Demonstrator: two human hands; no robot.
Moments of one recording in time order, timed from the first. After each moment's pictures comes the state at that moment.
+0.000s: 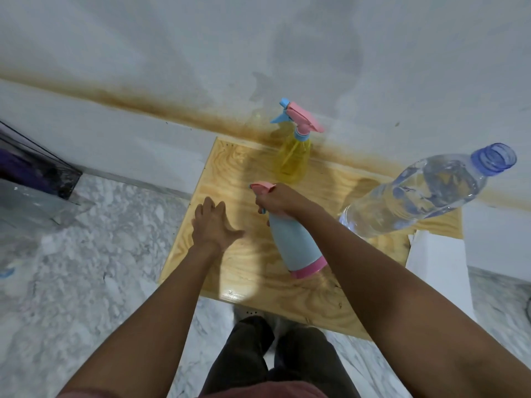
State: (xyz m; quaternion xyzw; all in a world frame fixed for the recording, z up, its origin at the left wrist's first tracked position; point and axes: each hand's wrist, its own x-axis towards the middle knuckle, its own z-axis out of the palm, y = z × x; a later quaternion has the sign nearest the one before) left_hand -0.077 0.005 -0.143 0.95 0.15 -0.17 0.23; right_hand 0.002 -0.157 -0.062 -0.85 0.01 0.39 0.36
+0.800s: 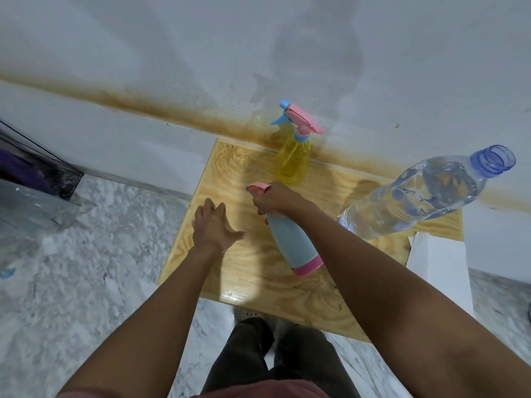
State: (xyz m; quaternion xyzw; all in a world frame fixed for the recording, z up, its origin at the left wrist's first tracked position) left_hand -0.077 0.002 -0.139 0.94 0.17 -0.18 0.23; right_hand 0.001 -0.144 -0.056 -0.87 0.02 0.38 0.31
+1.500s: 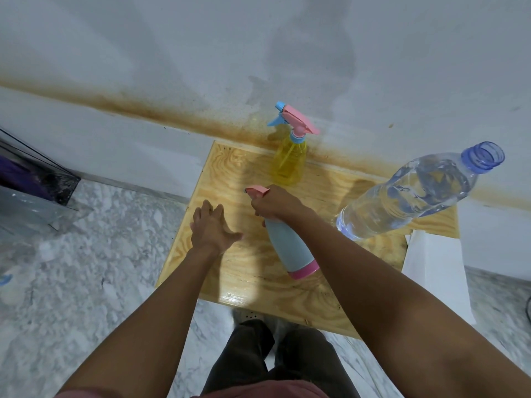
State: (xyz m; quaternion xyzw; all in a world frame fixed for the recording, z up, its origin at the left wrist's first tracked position) left_hand -0.076 0.005 -0.148 0.94 0.17 -0.18 0.22; right_hand -0.010 -0.146 -0.054 -0.88 0.05 0.36 0.31
